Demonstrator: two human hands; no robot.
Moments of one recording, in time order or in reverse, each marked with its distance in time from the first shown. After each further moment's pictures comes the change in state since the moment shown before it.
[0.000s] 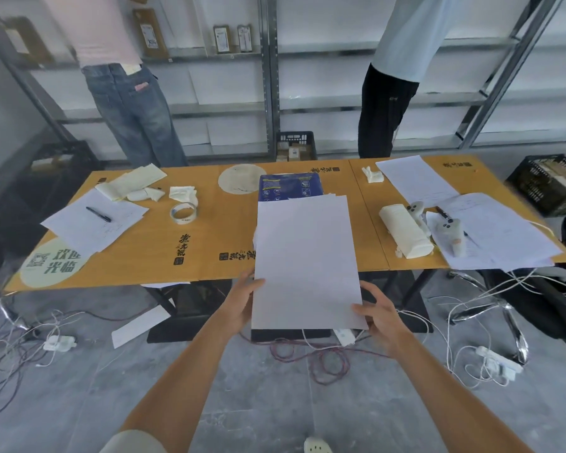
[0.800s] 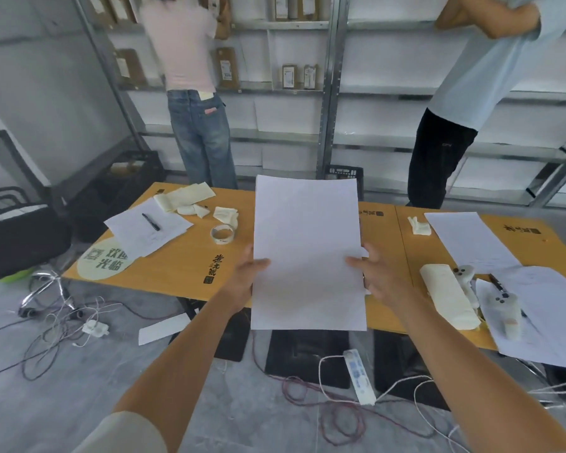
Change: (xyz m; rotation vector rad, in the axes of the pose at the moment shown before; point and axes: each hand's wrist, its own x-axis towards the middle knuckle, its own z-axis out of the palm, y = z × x) left_hand 0.019 0.101 -0.001 0.056 0.169 0.339; right_hand 0.081 -0.160 0.079 -0.196 -0.272 -0.192
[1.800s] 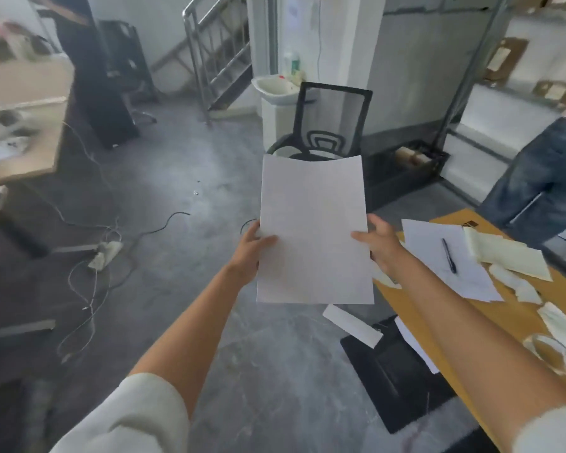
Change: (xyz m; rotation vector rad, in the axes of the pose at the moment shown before) left_hand -0.225 0.061 -0.536 -0.188 0.954 0.238; right_hand 0.061 0.019 0.676 -0.390 -0.893 -0.092
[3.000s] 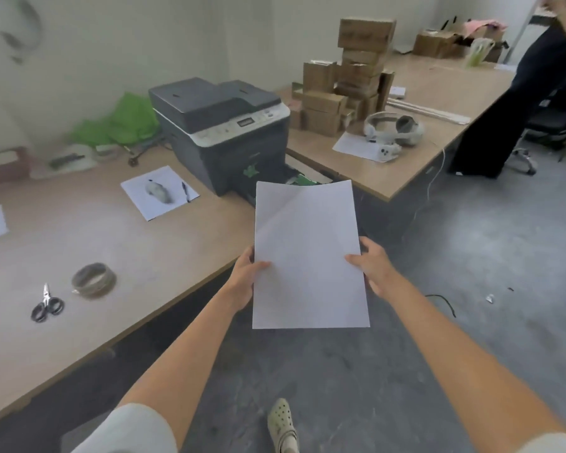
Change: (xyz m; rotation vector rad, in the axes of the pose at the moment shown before) left_hand 0.006 0.120 -0.582 -0.333 1.293 0.154; right_hand 0.291 -0.073 0.793 -0.283 -1.231 0.013
